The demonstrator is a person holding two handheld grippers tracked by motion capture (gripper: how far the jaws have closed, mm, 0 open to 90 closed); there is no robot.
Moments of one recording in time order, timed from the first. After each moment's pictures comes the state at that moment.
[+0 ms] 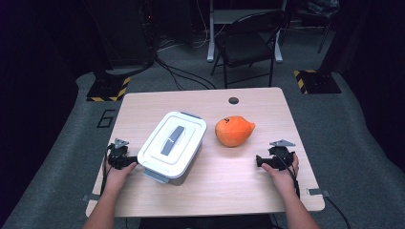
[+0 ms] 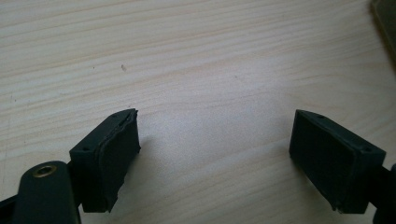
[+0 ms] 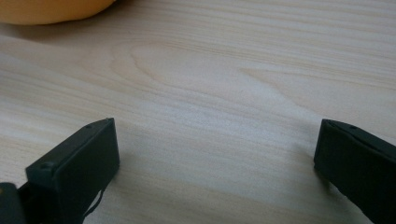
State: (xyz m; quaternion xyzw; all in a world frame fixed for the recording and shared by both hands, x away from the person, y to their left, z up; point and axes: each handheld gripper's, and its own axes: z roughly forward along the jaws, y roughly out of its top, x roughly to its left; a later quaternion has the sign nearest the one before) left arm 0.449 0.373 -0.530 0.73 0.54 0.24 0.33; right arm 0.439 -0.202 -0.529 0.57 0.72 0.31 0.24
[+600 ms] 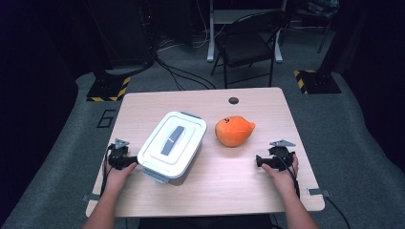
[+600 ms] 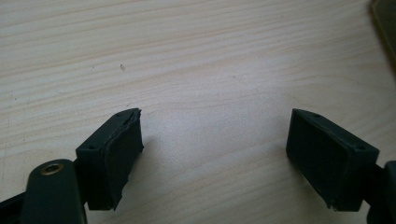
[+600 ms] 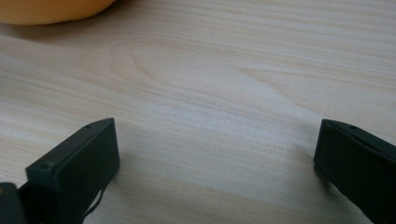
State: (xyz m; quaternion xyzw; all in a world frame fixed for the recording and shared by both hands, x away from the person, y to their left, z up) left arm 0.448 0.371 -0.529 0.73 0.55 0.24 0.33; right arm 0.439 -0.202 -0.528 0.57 0.72 0.31 0.24
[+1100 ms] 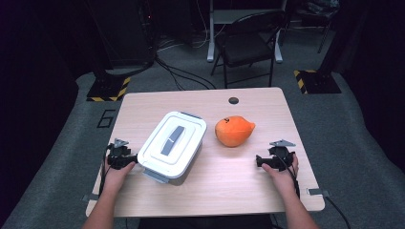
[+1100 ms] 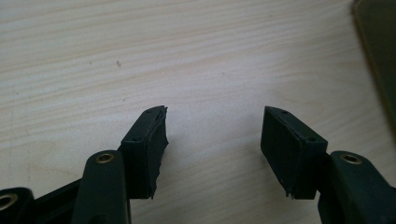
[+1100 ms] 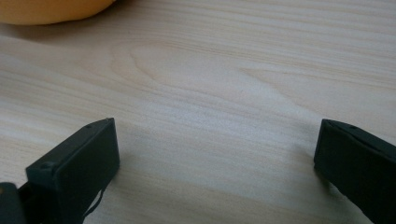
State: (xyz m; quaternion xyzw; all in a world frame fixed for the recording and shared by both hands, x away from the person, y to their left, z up) left arm 0.442 0.370 -0.516 0.74 0.55 0.22 0.33; right arm 0.439 -0.202 -0.528 0.57 0.72 0.31 0.24
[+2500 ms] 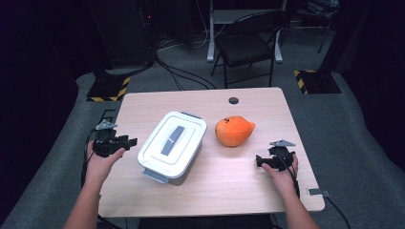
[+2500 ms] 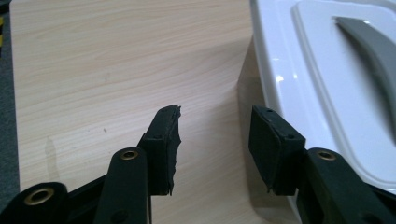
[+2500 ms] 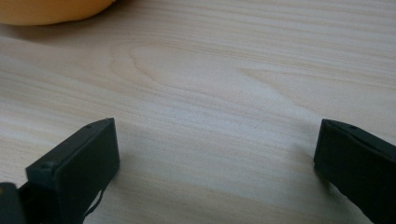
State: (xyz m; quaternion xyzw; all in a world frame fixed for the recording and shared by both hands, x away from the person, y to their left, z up) left arm 0.420 0.358 -0.389 0.75 0.52 0.17 0.37; right arm 0.439 -0.202 -0.529 0.57 0.72 0.31 0.24
